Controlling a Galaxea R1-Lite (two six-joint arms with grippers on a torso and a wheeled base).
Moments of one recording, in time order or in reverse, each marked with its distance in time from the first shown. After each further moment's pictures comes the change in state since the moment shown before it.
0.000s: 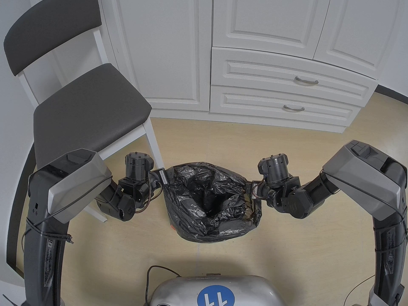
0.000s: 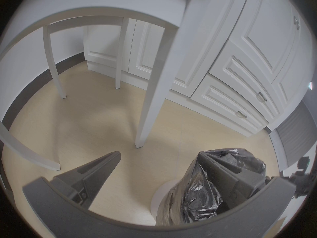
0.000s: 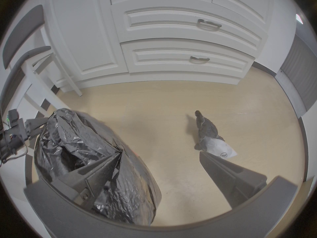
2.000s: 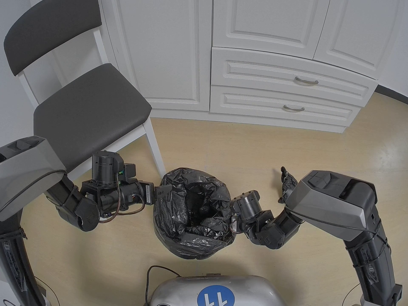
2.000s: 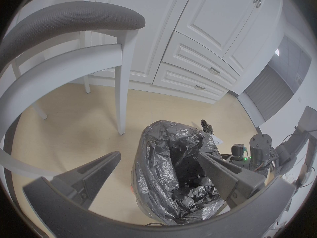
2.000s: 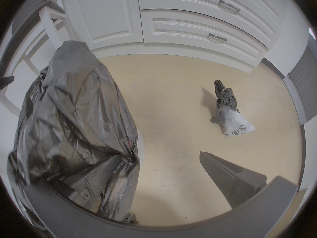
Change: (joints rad) left arm 0.023 -0.376 0.450 0.010 -0.350 0.285; right arm 0.133 0.195 0.004 -0.036 -0.023 0.038
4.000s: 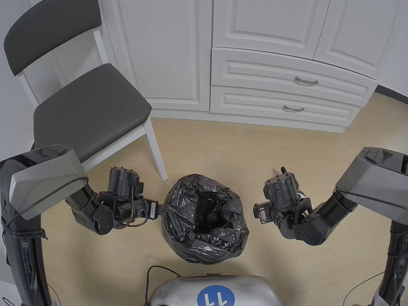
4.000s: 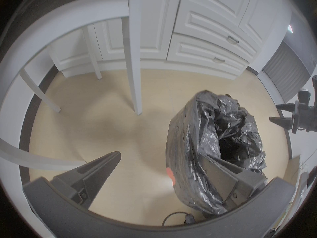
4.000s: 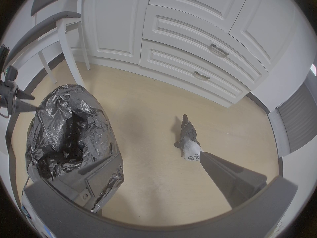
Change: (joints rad) left arm -0.014 0.155 -0.072 0.103 0.188 0.092; right arm -0.036 -0.351 0.351 -0.129 -0.135 -0.300
